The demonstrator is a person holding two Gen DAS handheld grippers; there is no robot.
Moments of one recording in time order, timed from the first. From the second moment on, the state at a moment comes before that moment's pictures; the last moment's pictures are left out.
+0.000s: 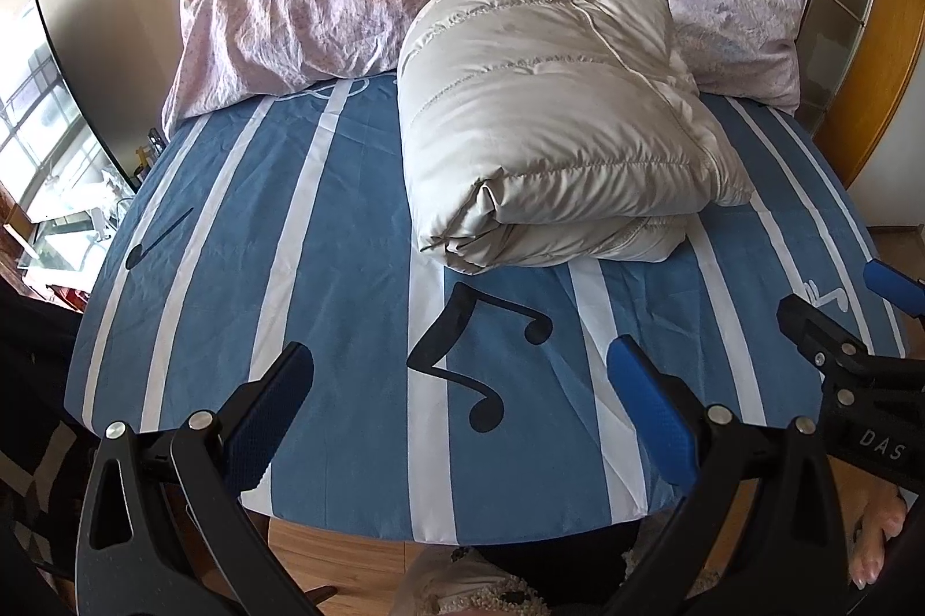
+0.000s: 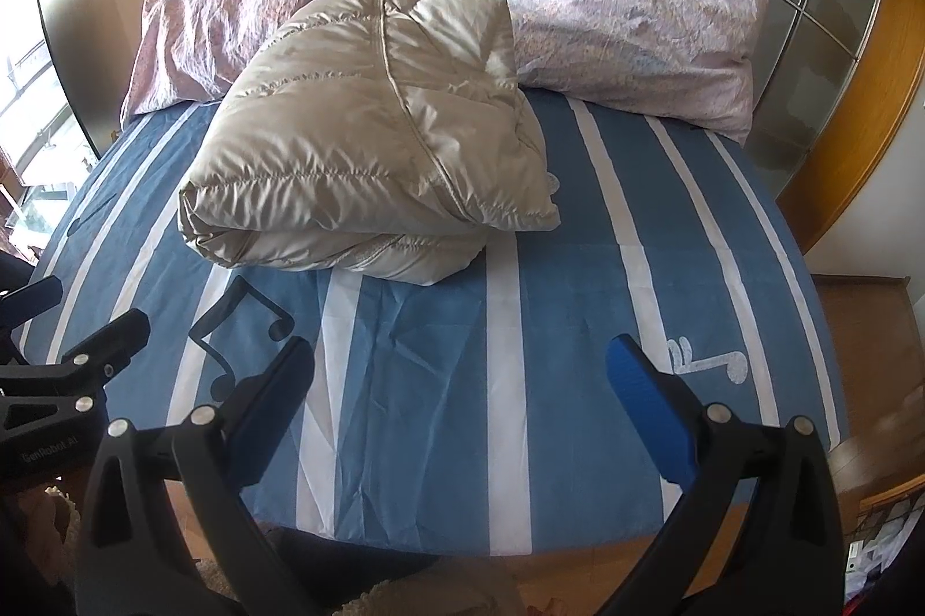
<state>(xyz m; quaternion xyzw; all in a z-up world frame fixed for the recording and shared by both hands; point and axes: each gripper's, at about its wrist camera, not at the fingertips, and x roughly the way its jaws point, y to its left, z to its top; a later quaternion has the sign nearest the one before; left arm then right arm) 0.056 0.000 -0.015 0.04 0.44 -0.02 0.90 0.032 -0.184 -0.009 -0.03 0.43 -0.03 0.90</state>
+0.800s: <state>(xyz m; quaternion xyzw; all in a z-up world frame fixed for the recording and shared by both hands) 0.060 0.001 -0.016 0.03 0.45 -0.02 0.89 0.035 -0.188 -0.013 -0.02 0.44 -0.02 0.90</state>
